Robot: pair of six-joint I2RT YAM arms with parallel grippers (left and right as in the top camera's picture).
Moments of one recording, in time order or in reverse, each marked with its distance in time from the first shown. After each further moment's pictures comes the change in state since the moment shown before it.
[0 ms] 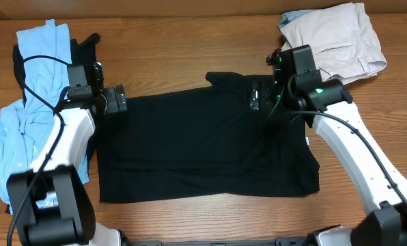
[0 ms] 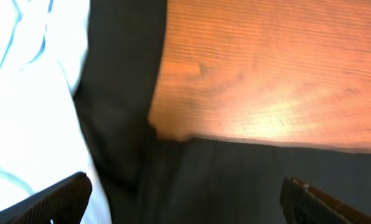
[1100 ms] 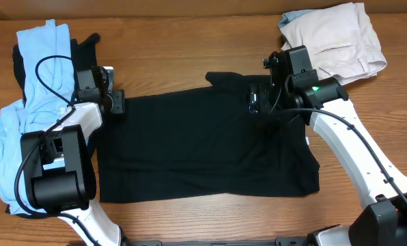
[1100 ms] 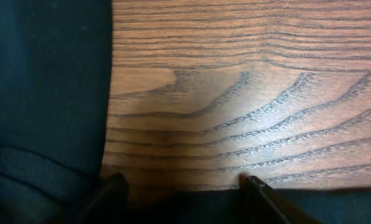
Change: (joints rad) left arm 0.007 0.235 0.000 0.214 0.047 0.132; right arm 0.000 0.014 0.000 -0.022 -0.013 -0.011
